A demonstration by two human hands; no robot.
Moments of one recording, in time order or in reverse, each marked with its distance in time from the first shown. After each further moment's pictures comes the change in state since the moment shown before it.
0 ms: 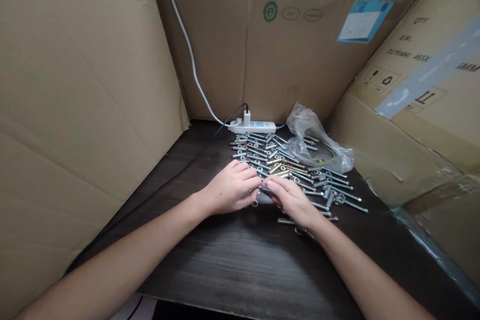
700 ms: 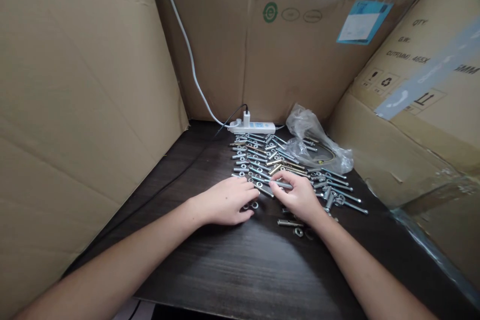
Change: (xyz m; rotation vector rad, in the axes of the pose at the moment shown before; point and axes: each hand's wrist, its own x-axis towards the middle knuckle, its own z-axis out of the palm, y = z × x) left_hand -0.009 0.005 0.000 -0.190 -0.304 -0.054; right_hand 0.004 0.011 -0.012 -0.433 0.266 -0.083
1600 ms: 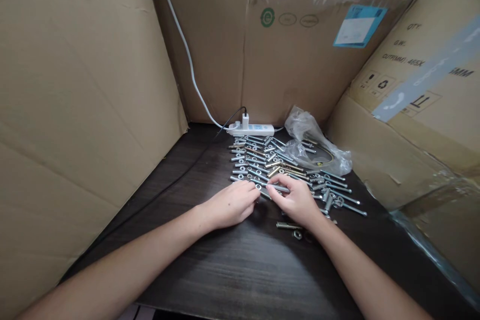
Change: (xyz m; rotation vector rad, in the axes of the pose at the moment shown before) left_hand 0.009 0.001 0.021 -0.039 0.113 -0.058; right_hand -0.003 -0.002 0.002 -0.024 -0.019 -0.016
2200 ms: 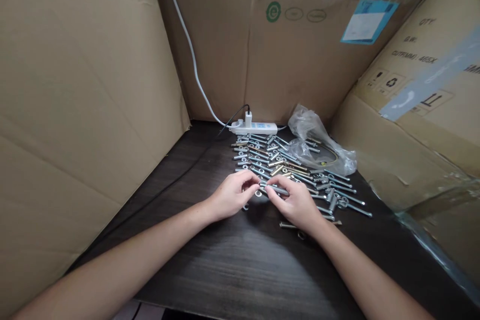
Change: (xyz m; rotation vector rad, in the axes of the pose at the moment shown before) left_hand 0.004 -0.002 -0.001 -0.565 0.261 -0.321; right_hand -0.002 -0.003 0.009 0.001 -0.024 -0.003
